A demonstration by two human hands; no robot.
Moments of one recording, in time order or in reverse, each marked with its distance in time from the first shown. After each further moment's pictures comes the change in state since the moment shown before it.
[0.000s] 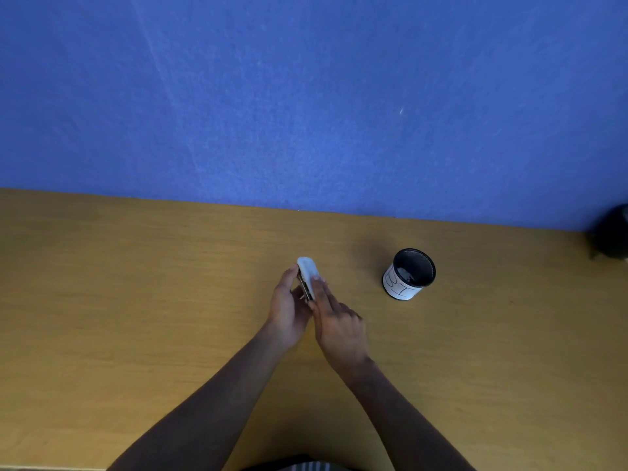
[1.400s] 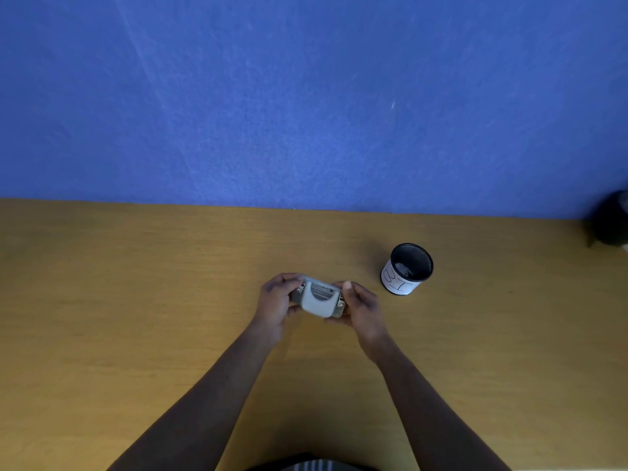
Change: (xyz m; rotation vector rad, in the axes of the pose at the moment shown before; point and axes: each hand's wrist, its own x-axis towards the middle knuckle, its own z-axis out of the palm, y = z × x) left_hand -0.001 0.011 -0.012 0.451 0.153 0.236; right_hand 0.010 0.041 -0.008 1.349 -0.183 0.690
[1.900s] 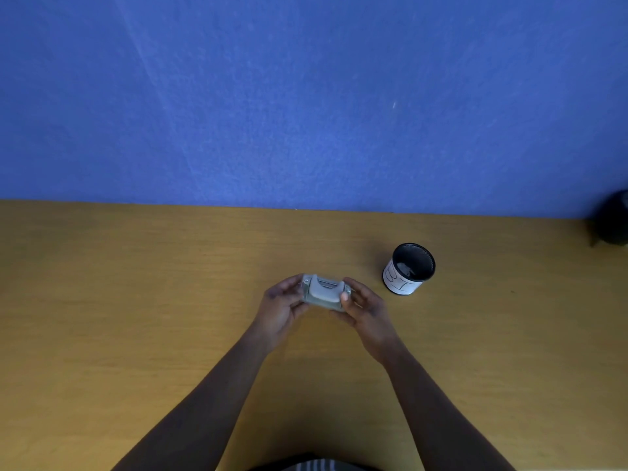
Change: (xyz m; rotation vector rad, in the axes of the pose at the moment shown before) left_hand -0.001 -0.009 -0.010 -0.128 -0.212 -0.005; right_hand 0.002 0.009 -0.014 0.134 -0.051 0.045
